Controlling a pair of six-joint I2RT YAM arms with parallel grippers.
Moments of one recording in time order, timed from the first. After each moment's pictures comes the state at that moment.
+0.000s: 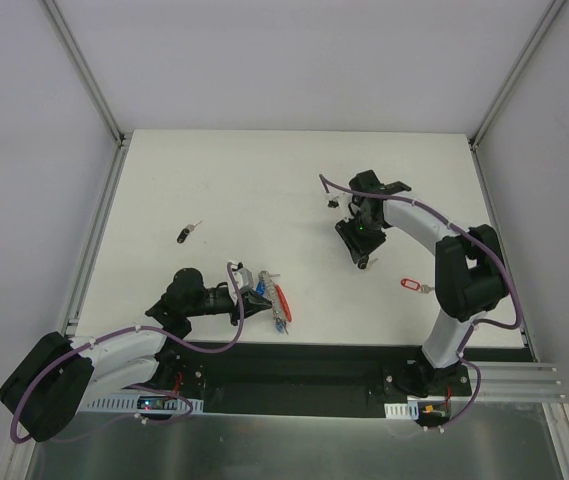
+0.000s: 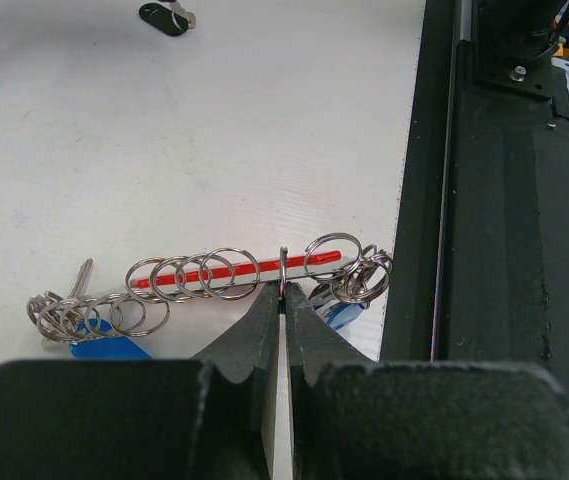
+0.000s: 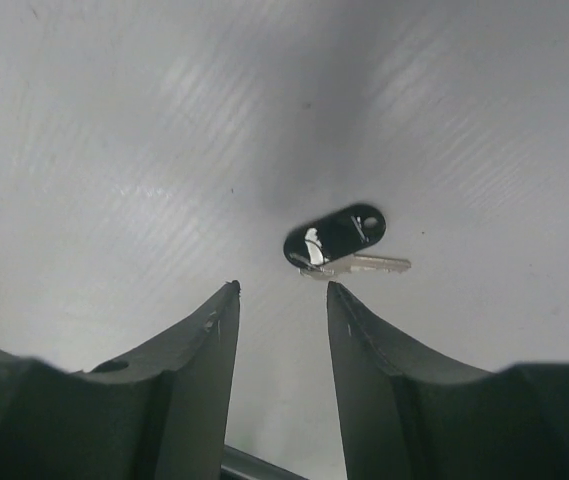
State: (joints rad) left arm -0.63 0.95 0.10 0.62 0.73 0.01; right arm 0.42 1.78 1.28 -0.83 -0.13 -0.20
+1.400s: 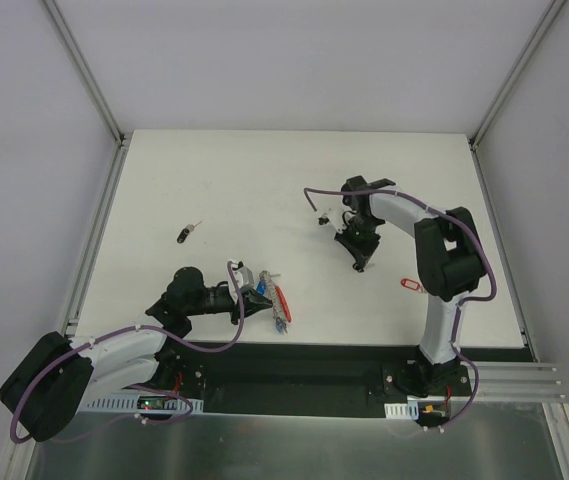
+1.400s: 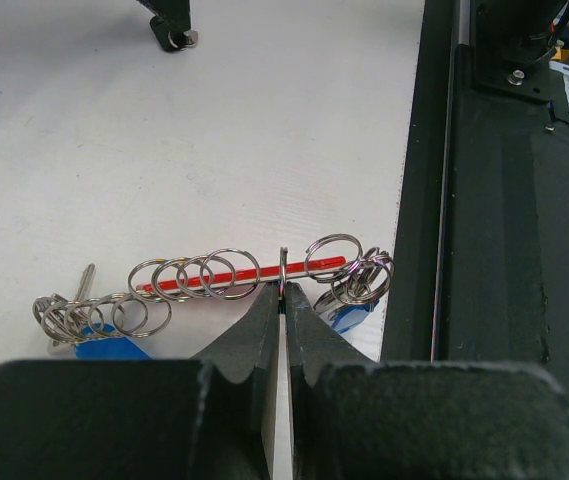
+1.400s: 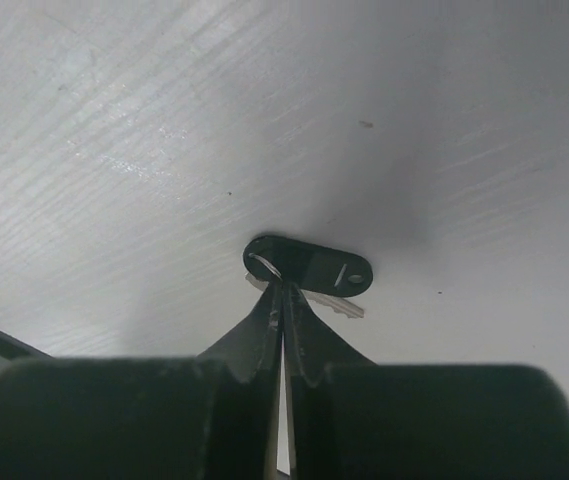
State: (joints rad) left arm -0.63 0.95 0.11 0.61 0.73 0.01; right arm 0.42 1.96 1.38 -1.01 -0.14 -0.54
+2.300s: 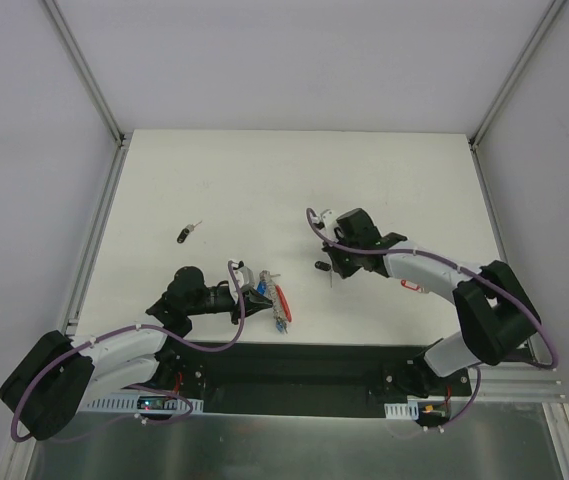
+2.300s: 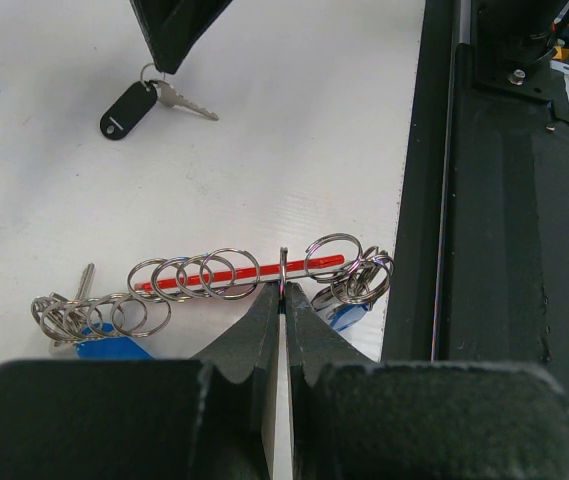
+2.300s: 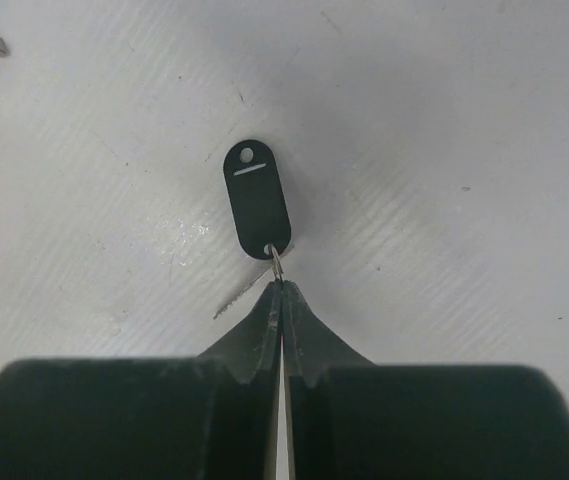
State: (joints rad) left arm -0.63 0.96 0.11 0.61 0.73 0.01; right arm 0.62 1.48 0.83 -0.31 -0.11 -0.10
